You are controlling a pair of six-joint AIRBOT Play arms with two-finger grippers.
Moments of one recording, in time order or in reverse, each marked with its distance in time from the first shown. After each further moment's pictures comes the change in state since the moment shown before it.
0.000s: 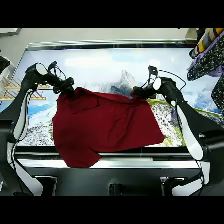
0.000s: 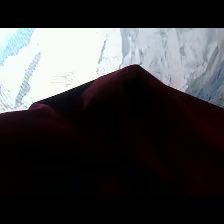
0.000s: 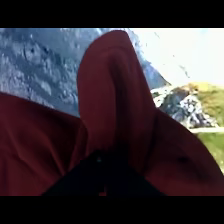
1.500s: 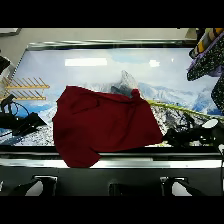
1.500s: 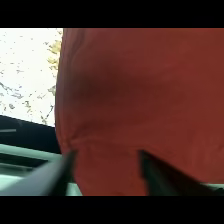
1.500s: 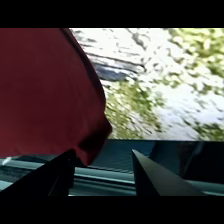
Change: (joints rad) left arm 0.315 1.007 -1.030 0.027 -0.156 0.086; right arm -0.606 0.546 -0.854 0.230 0.385 -0.459
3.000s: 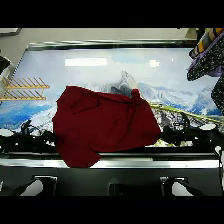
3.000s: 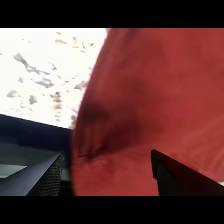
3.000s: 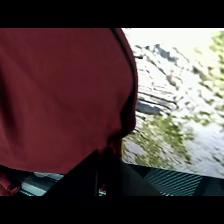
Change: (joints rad) left arm 0.147 -0.111 -0.423 -0.244 0.227 0.248; right arm 0.000 -0.027 -0.061 0.254 -0.054 -0.105
